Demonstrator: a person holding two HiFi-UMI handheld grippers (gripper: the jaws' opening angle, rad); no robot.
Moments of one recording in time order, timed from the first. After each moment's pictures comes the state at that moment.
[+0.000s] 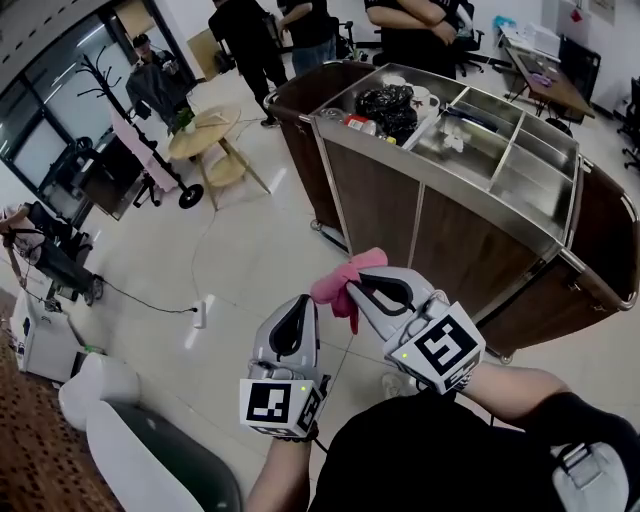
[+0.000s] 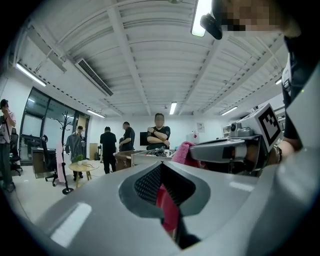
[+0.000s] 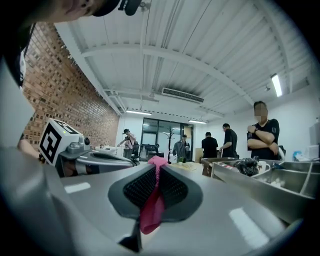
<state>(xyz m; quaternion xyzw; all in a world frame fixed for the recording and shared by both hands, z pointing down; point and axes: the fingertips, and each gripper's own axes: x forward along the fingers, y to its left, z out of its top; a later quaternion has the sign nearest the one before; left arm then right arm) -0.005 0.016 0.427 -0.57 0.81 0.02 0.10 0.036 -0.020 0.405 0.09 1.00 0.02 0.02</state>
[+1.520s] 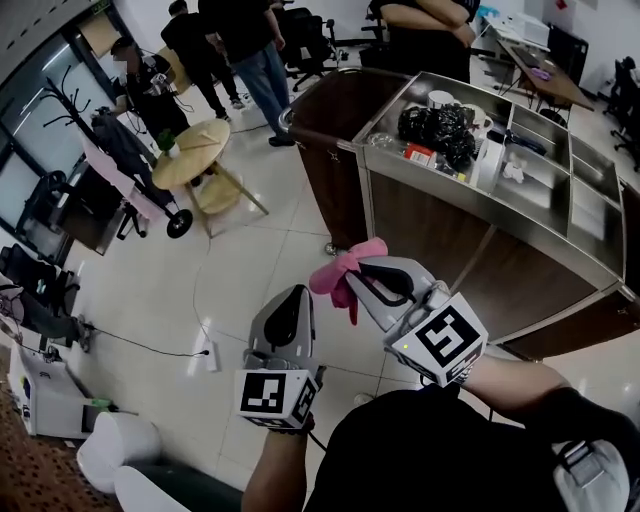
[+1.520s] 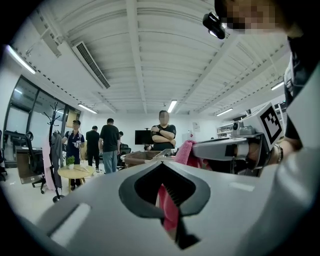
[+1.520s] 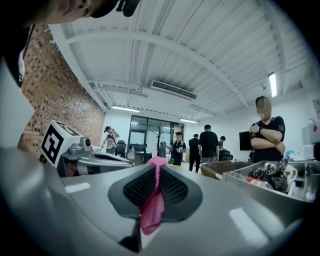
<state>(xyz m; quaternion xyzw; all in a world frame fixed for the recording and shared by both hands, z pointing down) -0.282 -0.003 0.414 -0.62 0.78 0.02 0.08 -0.231 -0.035 0.389 0.02 1.00 0.01 0.02</state>
